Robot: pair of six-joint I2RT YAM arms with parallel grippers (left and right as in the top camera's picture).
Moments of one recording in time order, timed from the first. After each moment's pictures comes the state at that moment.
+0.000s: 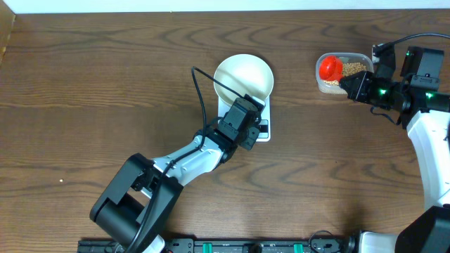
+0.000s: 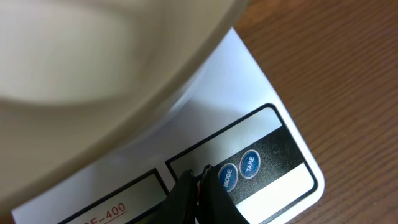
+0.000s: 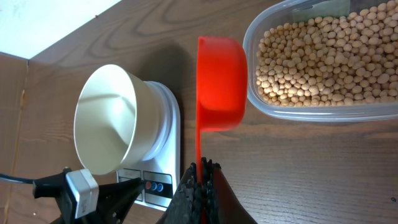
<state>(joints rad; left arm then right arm) -0.66 1.76 0.88 -0.01 -0.03 -0.10 -0.17 1.50 1.18 -0.59 -0.60 0.20</state>
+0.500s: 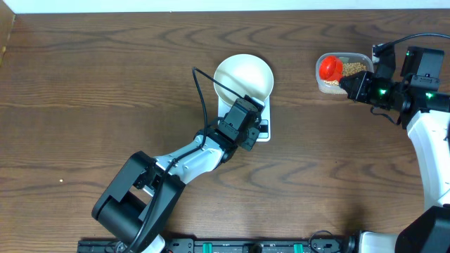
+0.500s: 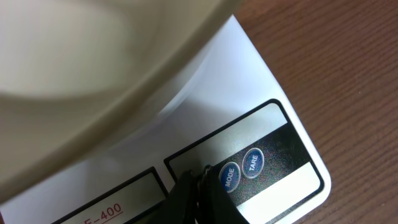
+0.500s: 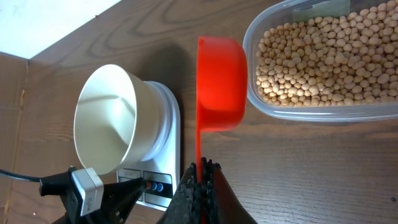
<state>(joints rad) -0.66 1.78 0.88 -0.01 -0.03 -0.10 -0.17 1.50 1.18 -0.59 -0.60 0.20</state>
